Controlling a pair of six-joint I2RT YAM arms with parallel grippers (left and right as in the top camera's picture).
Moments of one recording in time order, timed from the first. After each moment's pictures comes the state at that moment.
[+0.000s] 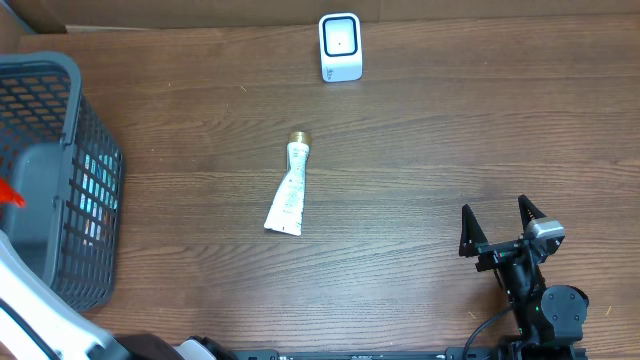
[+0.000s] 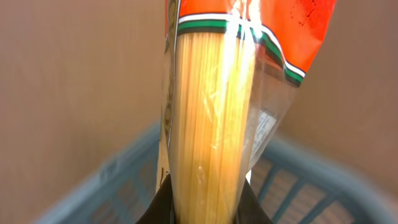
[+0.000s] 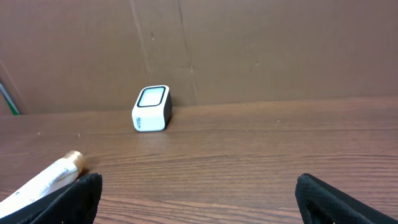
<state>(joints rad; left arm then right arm) 0.87 1.46 1.60 -0.40 0.18 0.01 0.02 0.01 0.02 -0.02 -0.19 0.14</state>
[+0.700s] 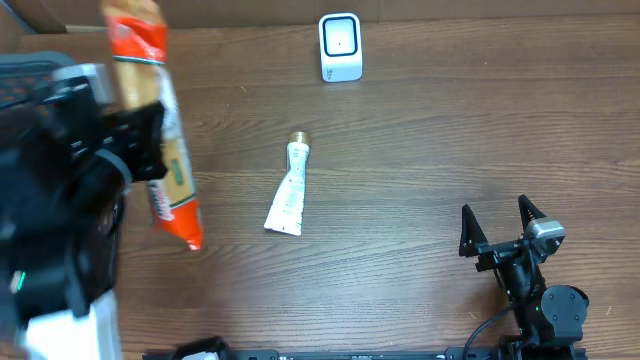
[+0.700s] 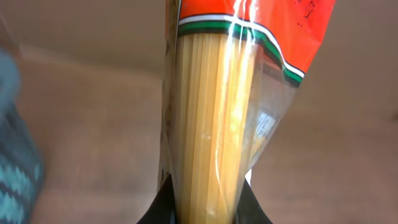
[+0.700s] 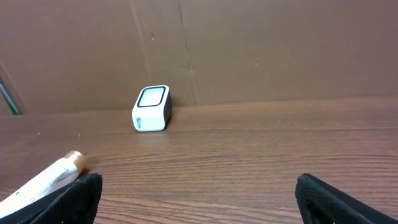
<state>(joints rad) 0.24 1.11 1.57 -0.98 0.34 -0.13 0.02 0.01 0.02 -0.02 -0.19 0.15</state>
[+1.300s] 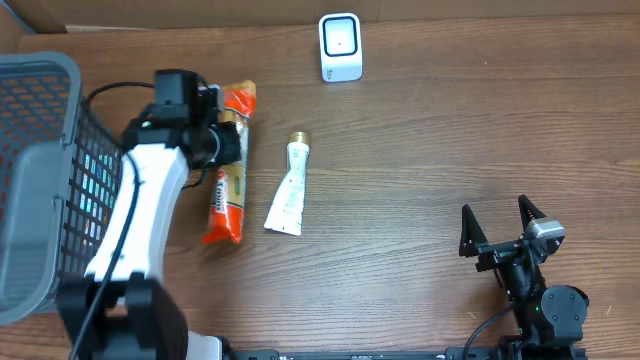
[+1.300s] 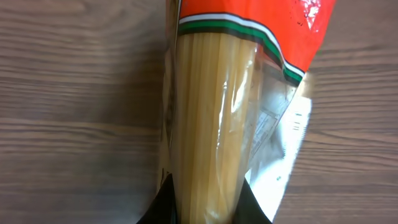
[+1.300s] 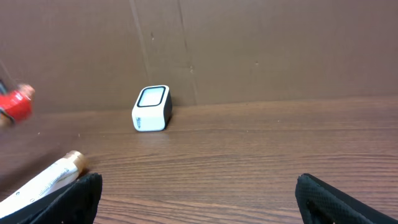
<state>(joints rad) 0.01 1.63 1.32 -0.84 0.14 -0.14 0.02 0.01 0.02 -0.02 -0.19 0.14</state>
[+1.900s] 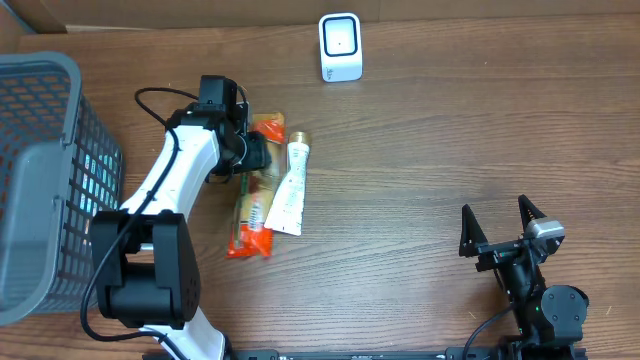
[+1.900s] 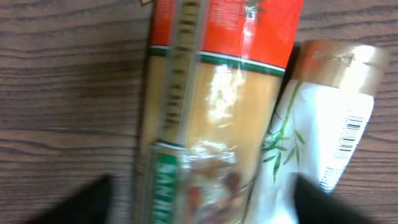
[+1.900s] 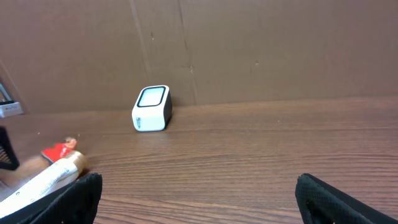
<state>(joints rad) -0.06 1.84 1.32 -0.79 0.12 -0.19 0.02 0.01 0.02 -0.02 -0.19 0.15</state>
